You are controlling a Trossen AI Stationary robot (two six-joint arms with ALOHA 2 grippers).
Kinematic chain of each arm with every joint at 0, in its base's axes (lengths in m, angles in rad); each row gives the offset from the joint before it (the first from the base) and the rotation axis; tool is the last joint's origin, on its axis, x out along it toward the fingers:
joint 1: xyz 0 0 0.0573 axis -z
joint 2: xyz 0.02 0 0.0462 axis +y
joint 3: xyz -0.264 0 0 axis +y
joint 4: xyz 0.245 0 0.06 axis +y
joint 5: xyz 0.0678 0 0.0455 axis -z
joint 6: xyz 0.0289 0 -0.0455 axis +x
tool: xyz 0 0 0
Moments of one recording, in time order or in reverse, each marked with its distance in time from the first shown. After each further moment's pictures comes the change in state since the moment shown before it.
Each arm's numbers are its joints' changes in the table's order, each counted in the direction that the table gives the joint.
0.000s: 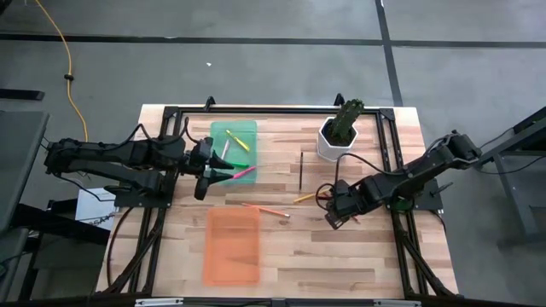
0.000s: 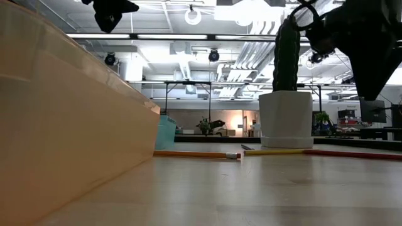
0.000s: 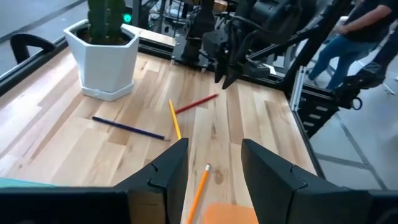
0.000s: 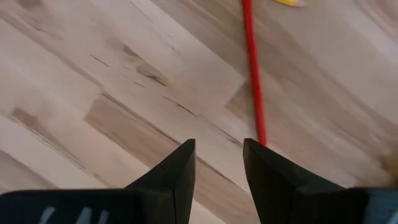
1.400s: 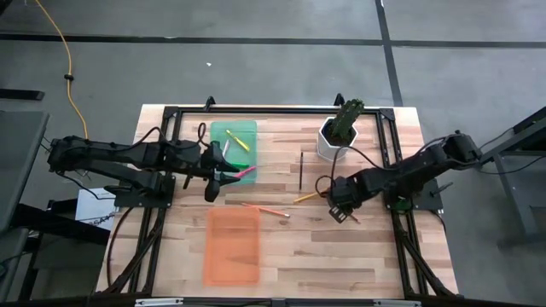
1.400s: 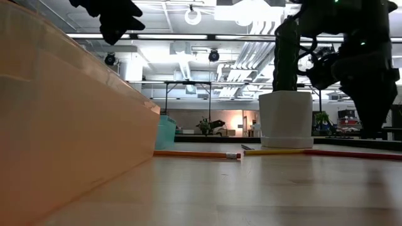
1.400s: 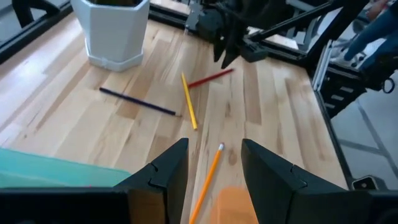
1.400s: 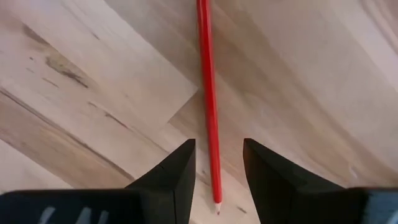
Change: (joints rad) left arm 0.000 0.114 0.000 0.010 -0.024 -0.022; right arm 0.151 -0.010 0.213 -0.139 -0.096 -0.247
